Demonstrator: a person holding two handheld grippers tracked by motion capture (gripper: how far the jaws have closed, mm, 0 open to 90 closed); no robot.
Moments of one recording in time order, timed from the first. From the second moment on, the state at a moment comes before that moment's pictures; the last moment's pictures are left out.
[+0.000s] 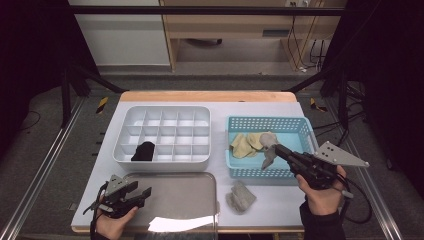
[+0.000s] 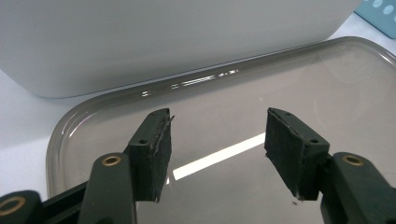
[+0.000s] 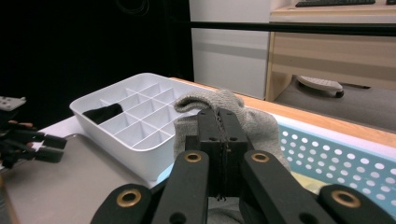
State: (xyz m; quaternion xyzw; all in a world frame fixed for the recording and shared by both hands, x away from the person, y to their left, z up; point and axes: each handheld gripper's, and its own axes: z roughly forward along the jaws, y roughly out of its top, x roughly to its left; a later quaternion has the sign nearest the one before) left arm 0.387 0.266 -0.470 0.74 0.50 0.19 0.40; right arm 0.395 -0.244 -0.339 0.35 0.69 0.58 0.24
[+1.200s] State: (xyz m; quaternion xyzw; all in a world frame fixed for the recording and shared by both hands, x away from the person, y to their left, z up) left arm 0.382 0.267 -0.464 0.73 0.49 0.21 0.42; right arm 0.347 -0.268 -0.430 0.42 0.72 0.52 0.18
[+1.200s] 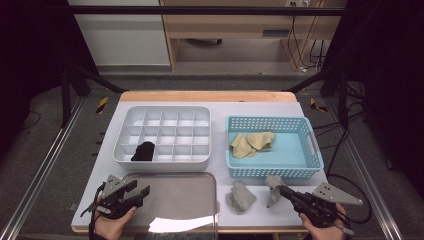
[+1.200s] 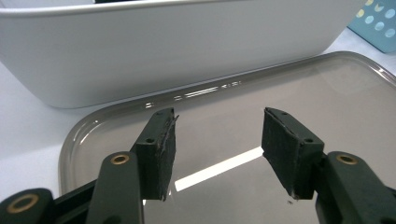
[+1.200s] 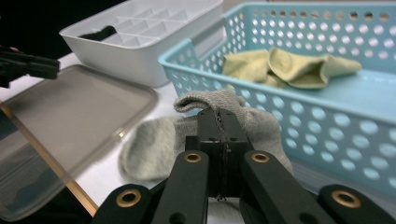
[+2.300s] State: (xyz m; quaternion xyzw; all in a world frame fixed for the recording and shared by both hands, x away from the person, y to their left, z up) left arm 0.379 0.266 -0.463 0.72 0.50 0.24 0.42; right arm 0.361 -0.259 -0.453 0.45 0.74 0.44 0.25
